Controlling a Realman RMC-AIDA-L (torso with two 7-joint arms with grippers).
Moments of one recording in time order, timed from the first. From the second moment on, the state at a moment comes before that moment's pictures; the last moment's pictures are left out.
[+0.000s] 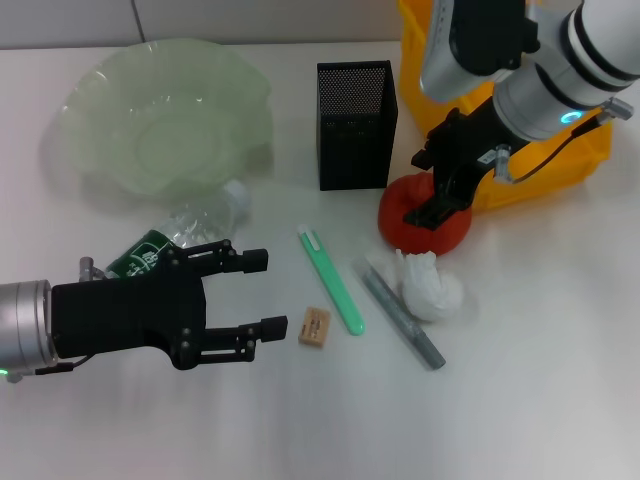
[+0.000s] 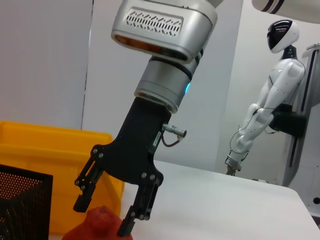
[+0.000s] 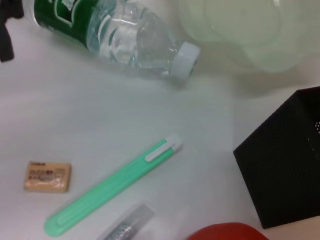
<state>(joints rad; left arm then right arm) -0.41 -2.02 0.96 0.47 1.73 1.67 -1.02 0.89 2.08 -1.33 -0.97 -2.56 -1.36 1.99</state>
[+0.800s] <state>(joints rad) -0.42 -2.02 0.96 0.48 1.73 1.68 -1.04 0.88 2.08 -1.36 -0.94 -2.56 -1.30 1.98</state>
